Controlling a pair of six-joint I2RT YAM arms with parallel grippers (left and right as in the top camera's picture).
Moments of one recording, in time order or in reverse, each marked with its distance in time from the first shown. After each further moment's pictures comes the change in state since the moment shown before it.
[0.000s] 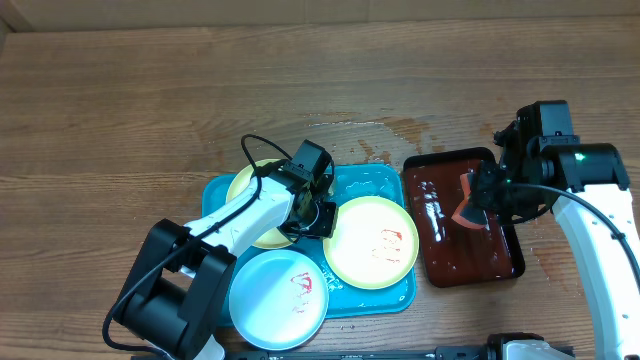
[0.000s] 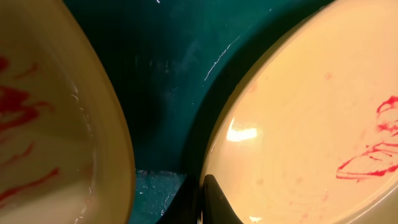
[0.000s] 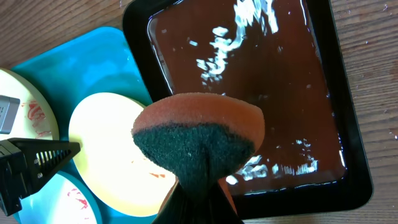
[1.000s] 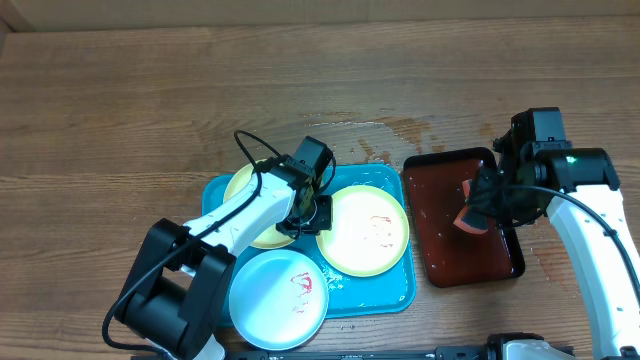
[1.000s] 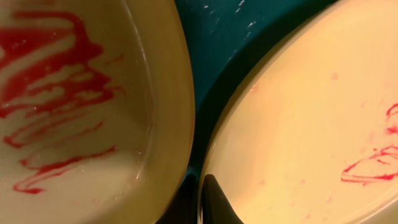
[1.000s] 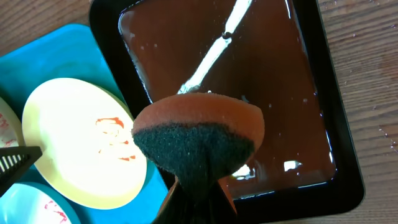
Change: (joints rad) left arm 0.000 0.010 0.058 -0.085 -0.132 -0.152; right arm 0.000 0.007 -0.065 0.048 0.048 0.013
